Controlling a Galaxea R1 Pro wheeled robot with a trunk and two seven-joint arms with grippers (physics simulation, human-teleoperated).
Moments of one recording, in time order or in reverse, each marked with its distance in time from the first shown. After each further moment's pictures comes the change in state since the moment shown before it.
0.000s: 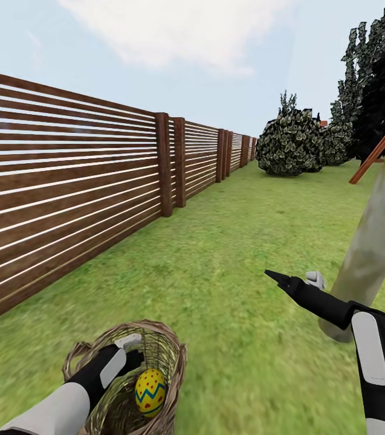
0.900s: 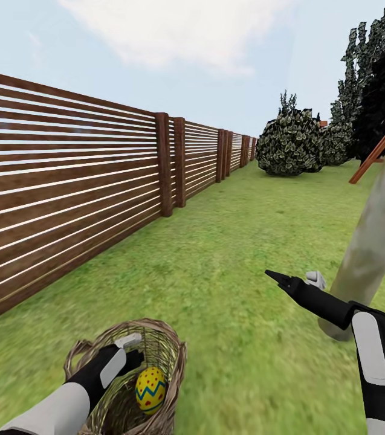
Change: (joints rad) left arm 0.000 0.000 0.000 0.000 0.000 0.000 0.000; right arm 0.000 -0.002 0.000 0.000 0.000 0.000 0.000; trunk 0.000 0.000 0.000
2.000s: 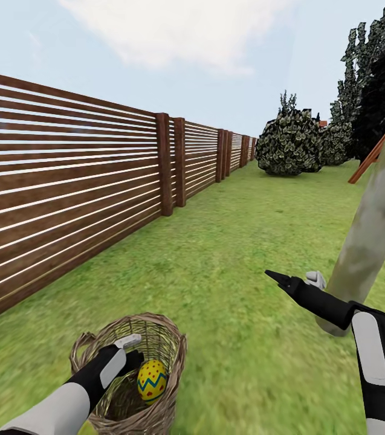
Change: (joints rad) left arm 0.000 0.000 0.001 0.004 0.000 0.000 0.000; right arm 0.000 0.000 0.000 0.000 0.000 0.000 0.000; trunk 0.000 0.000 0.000
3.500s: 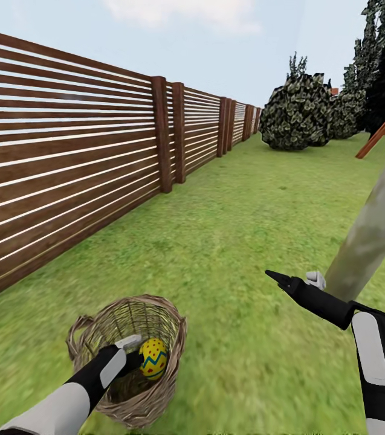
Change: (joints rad) left arm -0.002 -0.001 0.002 0.006 0.005 0.013 0.000; right arm 0.000 0.000 0.000 0.000 -0.001 0.000 0.000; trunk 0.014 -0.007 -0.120
